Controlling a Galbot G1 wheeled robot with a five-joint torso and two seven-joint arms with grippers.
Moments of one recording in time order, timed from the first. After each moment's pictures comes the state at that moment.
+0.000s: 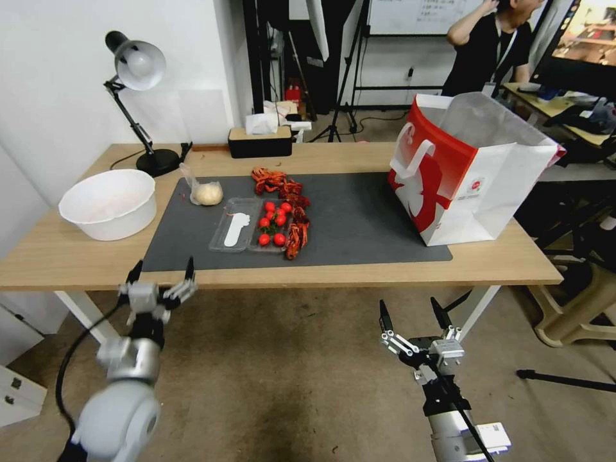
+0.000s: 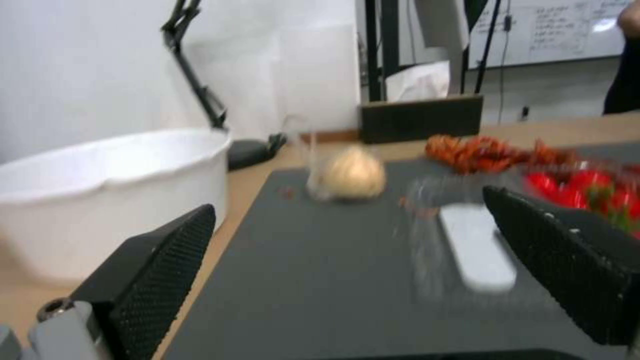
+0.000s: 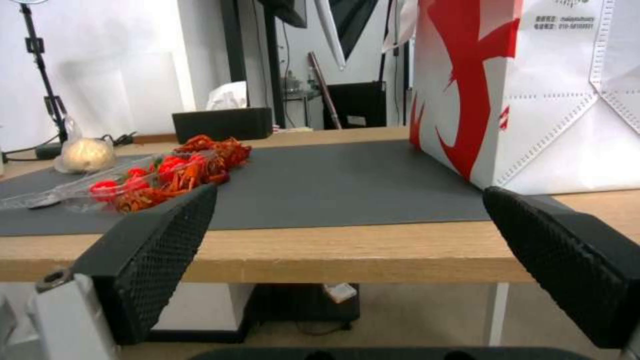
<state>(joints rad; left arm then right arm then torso) 1.59 -1.16 -0.57 -2.03 -0.32 -0.16 -0.22 -1.81 1.28 0.37 2.14 0.16 0.36 0.15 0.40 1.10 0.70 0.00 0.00</state>
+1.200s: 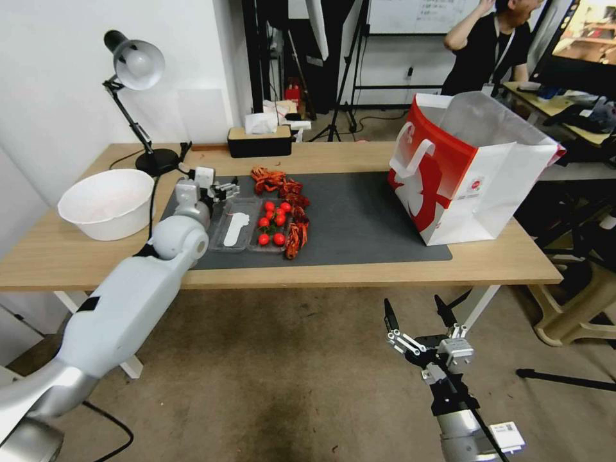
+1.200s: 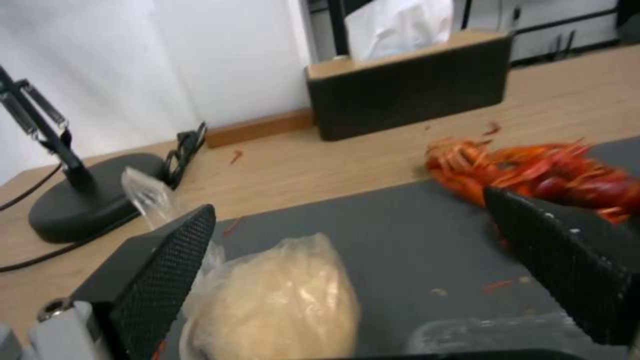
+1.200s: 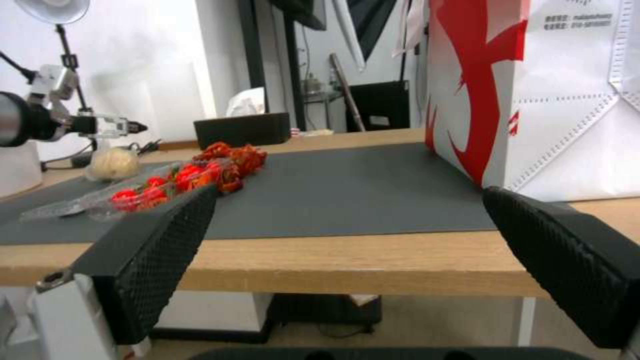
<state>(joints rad) 0.58 -0.97 -0.04 -1.52 -0.69 0.30 -0.34 -1.82 1.29 0.41 2.15 0.19 0.36 0.10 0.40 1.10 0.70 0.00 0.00</state>
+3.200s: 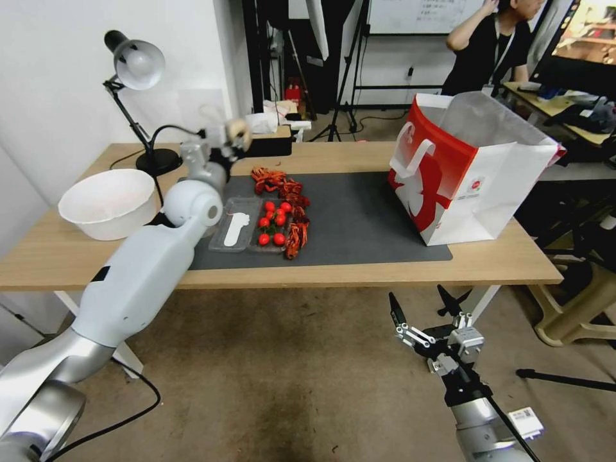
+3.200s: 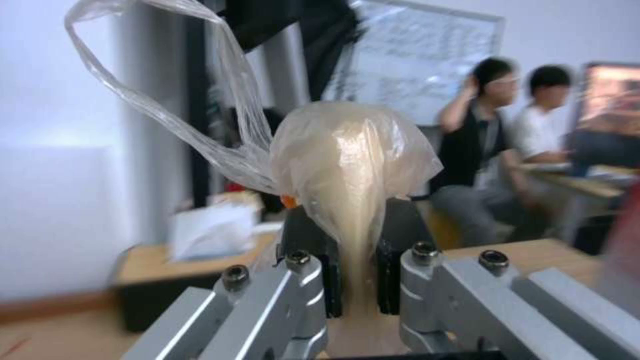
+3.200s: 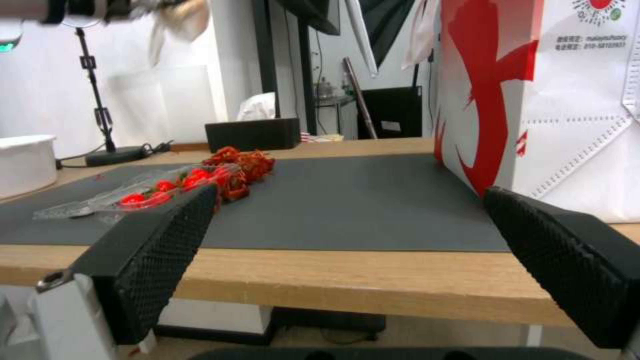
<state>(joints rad) 0.41 -1.04 0.02 -1.51 -0.87 0.25 -0.37 -1.80 1.20 0.48 2.16 0.33 0.34 -0.02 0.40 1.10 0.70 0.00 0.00</state>
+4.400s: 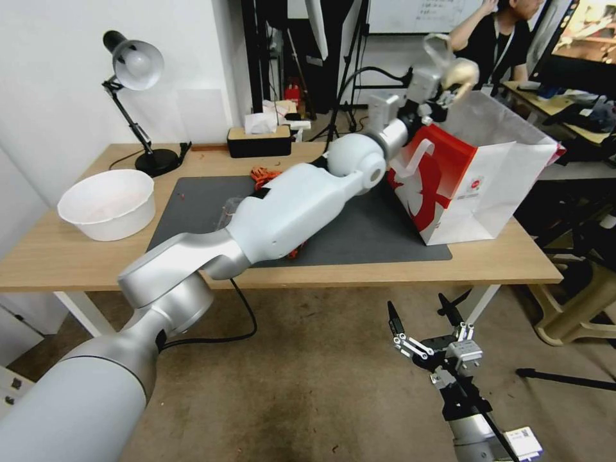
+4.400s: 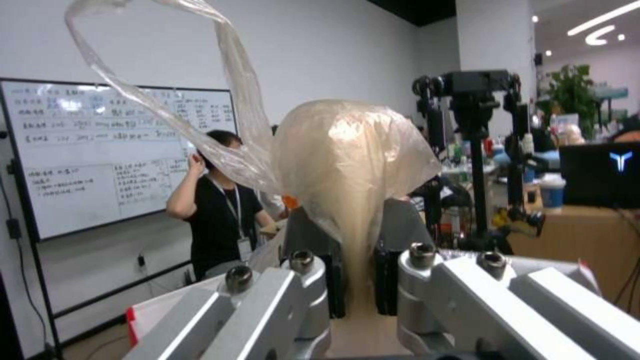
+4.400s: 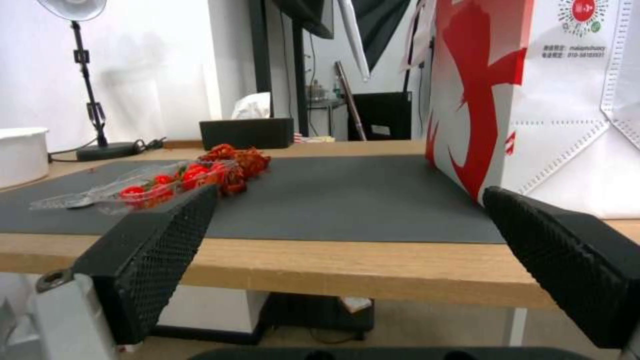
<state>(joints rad) -0.10 -1.57 0.56 -1.10 -0.89 -0.05 -0.01 -1.86 1.27 0.48 2.17 0.23 0.39 -0.02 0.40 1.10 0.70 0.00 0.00</state>
